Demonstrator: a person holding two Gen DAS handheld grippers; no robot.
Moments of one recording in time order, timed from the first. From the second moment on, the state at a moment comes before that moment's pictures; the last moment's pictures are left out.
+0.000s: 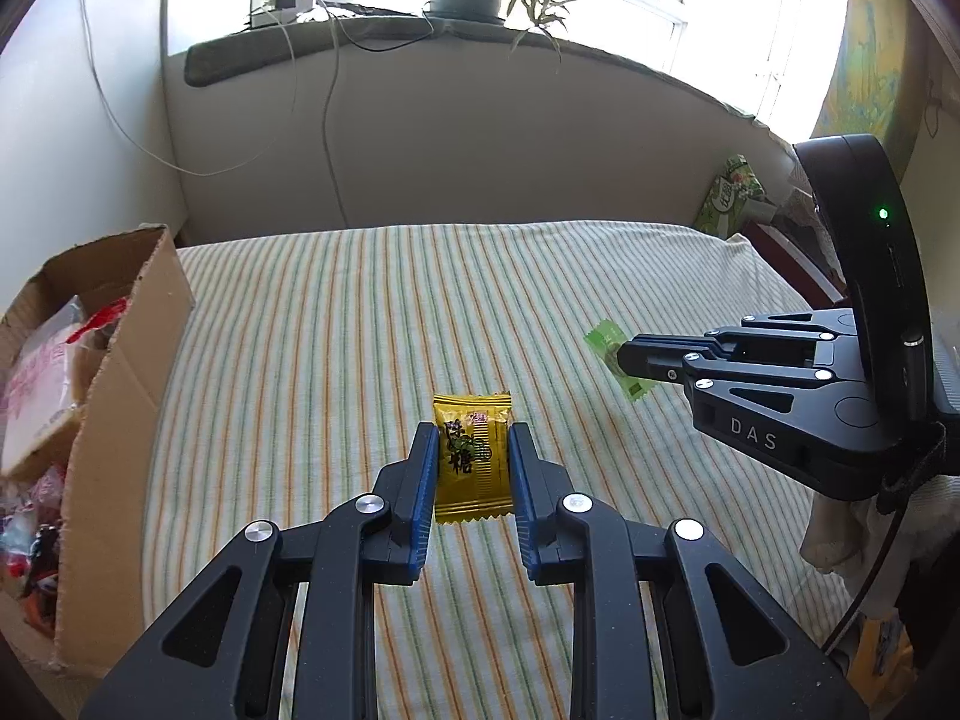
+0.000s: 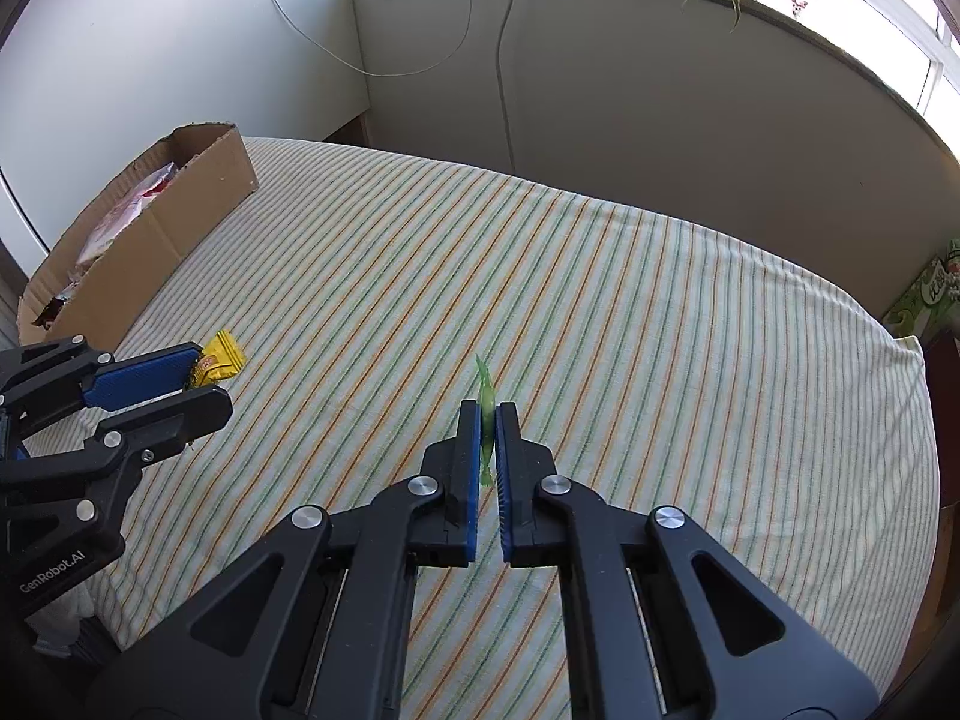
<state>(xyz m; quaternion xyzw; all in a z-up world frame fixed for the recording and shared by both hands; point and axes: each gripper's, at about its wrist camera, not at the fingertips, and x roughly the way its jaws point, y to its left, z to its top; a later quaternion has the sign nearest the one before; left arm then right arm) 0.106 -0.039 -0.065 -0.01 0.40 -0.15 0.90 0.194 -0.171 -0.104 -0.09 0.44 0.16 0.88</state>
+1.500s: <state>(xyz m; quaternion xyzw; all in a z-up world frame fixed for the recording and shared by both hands) 0.064 0.134 -0.020 -0.07 0.33 0.01 0.94 0.186 0.064 -0.035 -0.14 0.36 0.33 0.86</state>
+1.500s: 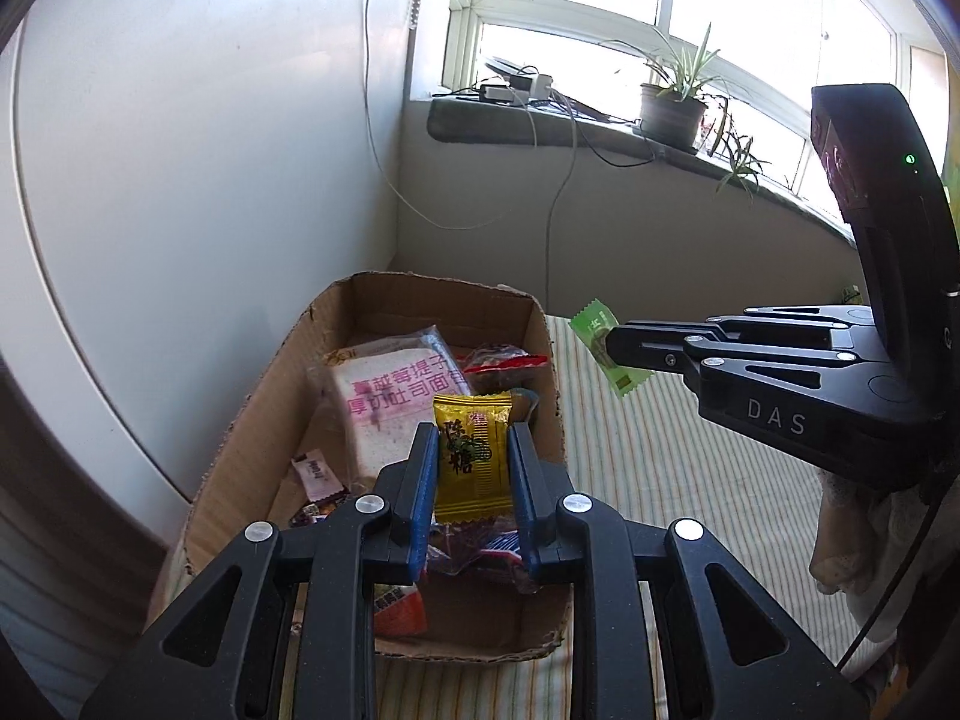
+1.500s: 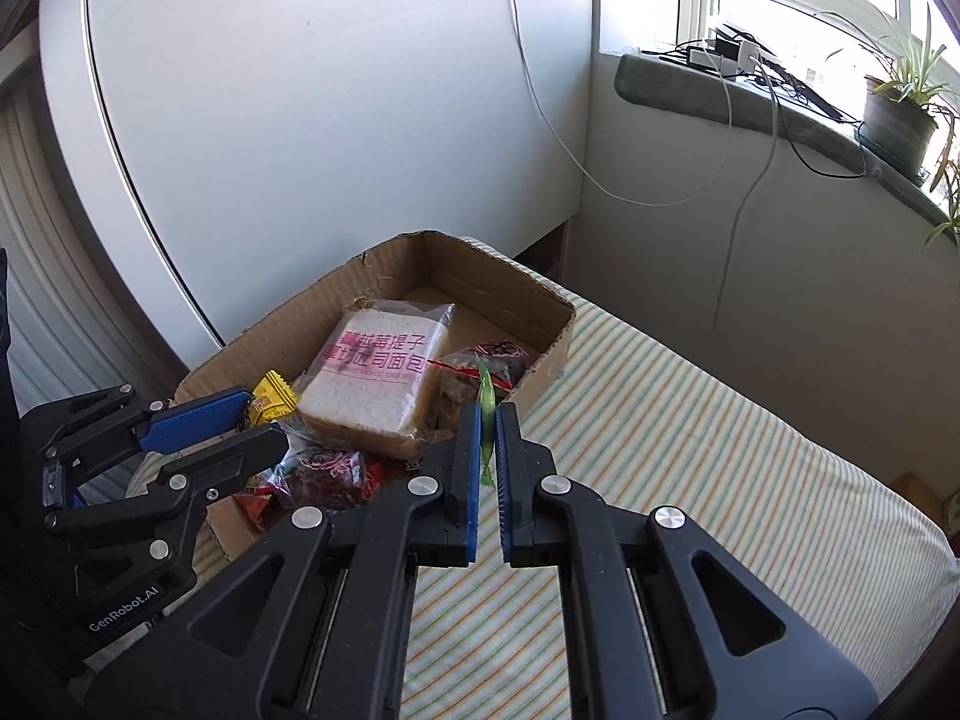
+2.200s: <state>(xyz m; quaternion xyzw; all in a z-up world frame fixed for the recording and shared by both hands) 0.066 0.160 -0.028 -0.07 0.34 0.04 0.94 0.202 0.103 -0.060 -0.15 0.38 0.35 0.84</state>
